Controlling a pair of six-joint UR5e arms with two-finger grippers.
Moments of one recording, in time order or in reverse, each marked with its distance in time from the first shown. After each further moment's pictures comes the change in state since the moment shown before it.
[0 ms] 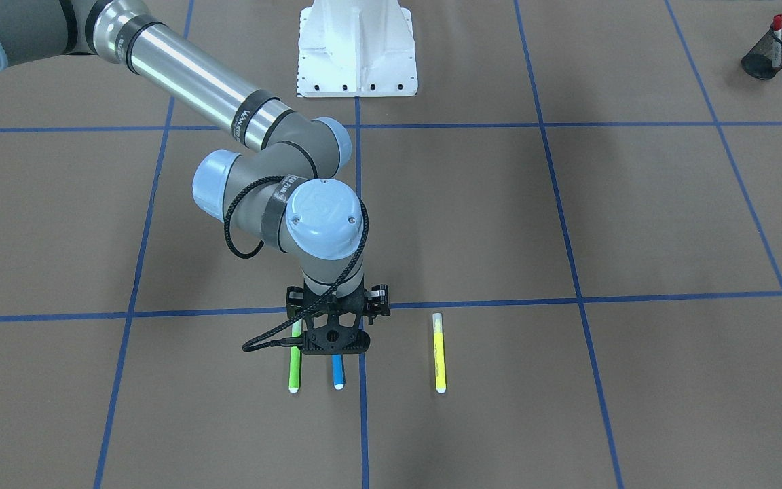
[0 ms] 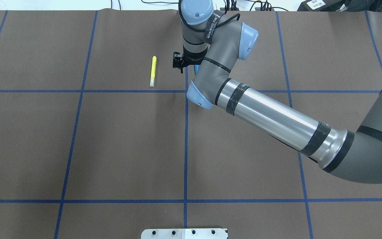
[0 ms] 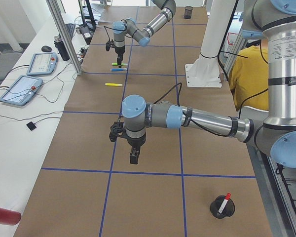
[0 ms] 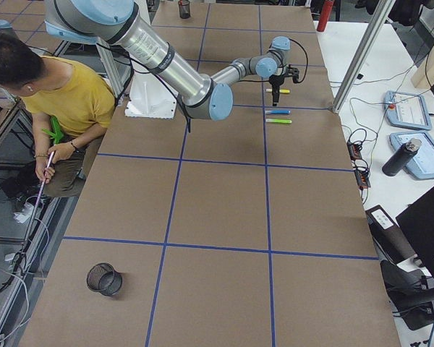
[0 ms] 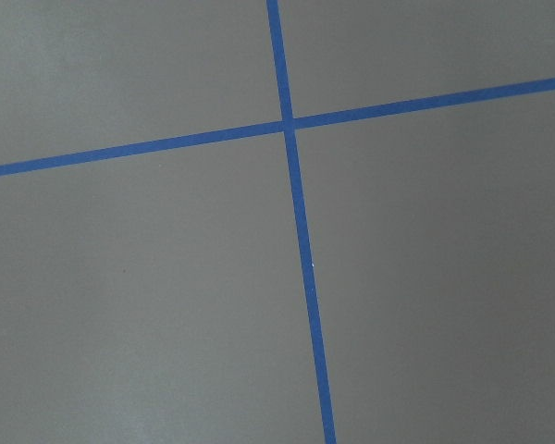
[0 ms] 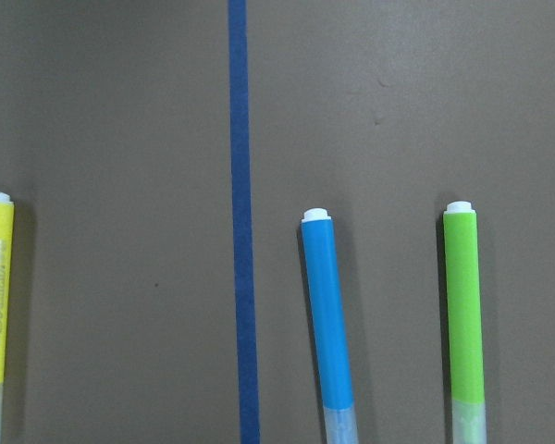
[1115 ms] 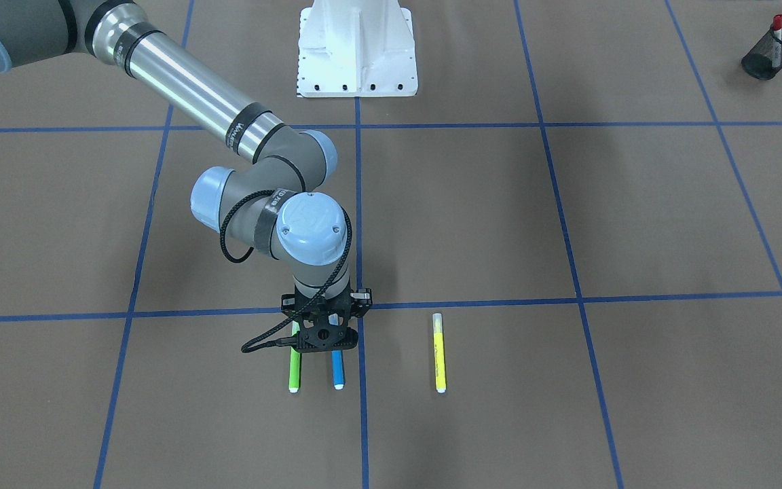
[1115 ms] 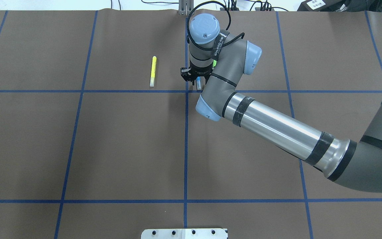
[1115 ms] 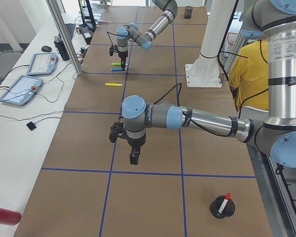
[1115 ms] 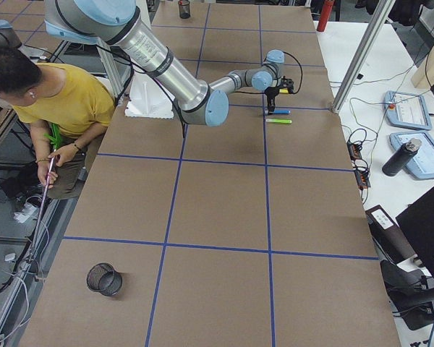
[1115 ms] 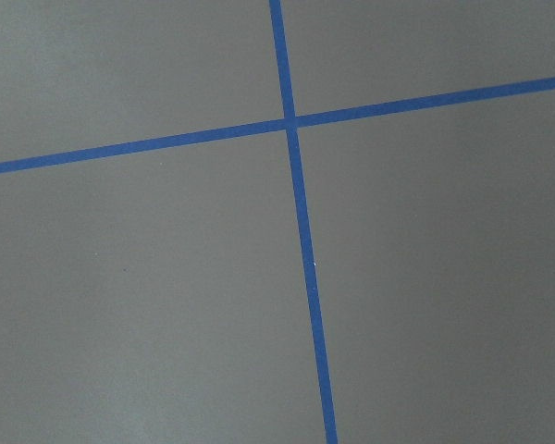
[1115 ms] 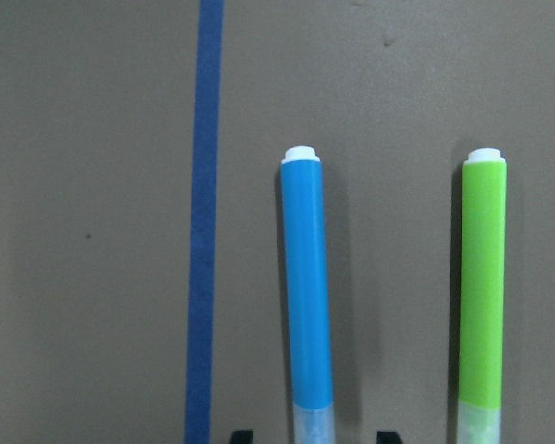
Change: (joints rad) left arm 0.000 0.000 0.003 0.000 0.000 0.000; right arm -0.028 -0.062 -0.017 0.099 -0.021 -0.024
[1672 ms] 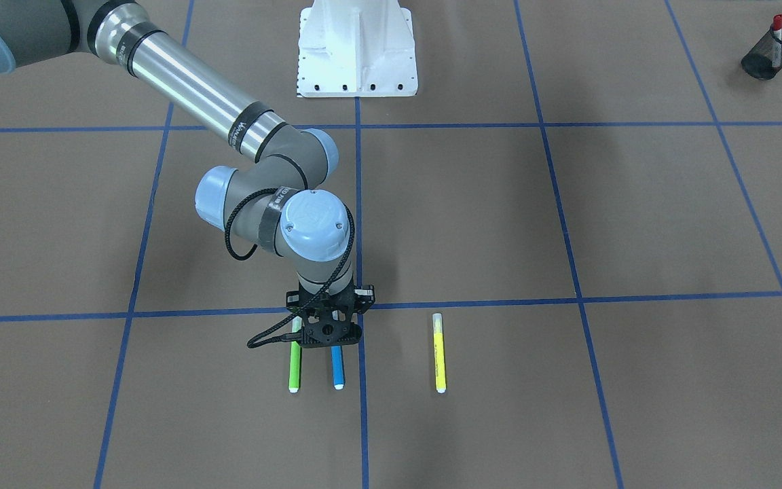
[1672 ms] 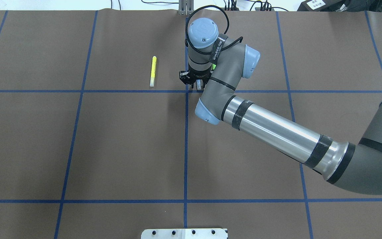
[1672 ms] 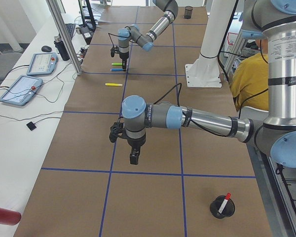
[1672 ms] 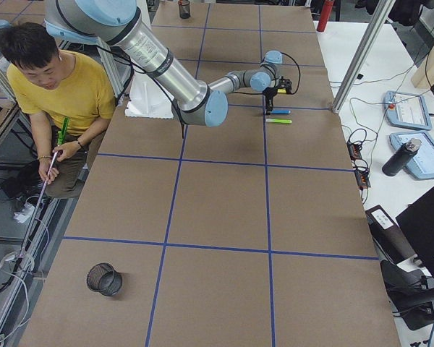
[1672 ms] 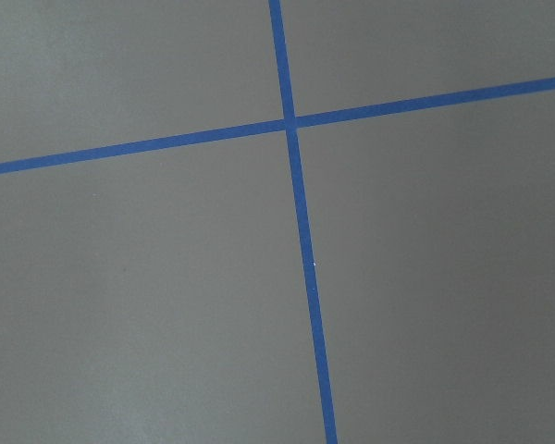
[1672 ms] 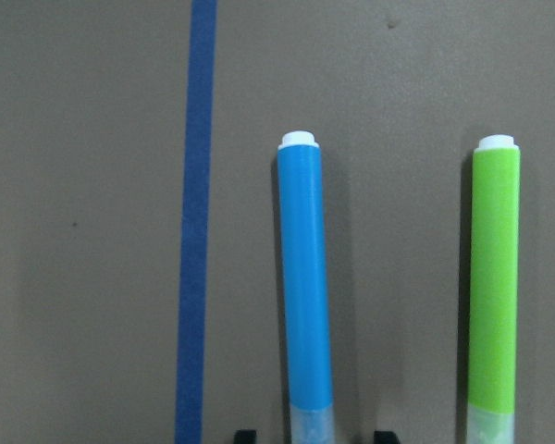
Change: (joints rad) left arm 0.000 0.000 0.000 0.000 0.000 0.000; right arm -0.016 0.001 0.000 0.006 -0.001 0.010
